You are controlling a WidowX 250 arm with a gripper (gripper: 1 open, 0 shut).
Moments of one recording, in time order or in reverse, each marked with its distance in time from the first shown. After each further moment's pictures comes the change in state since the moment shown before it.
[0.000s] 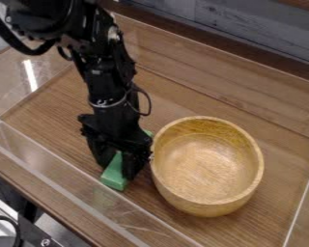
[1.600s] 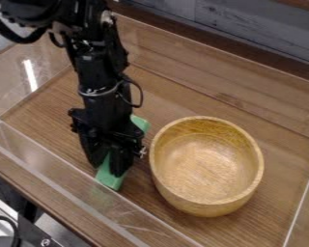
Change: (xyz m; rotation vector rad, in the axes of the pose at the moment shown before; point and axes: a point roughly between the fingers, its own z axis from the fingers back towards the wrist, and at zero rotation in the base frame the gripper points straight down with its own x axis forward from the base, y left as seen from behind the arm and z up) arm -0.017 0.006 0.017 -0.014 0.106 0.009
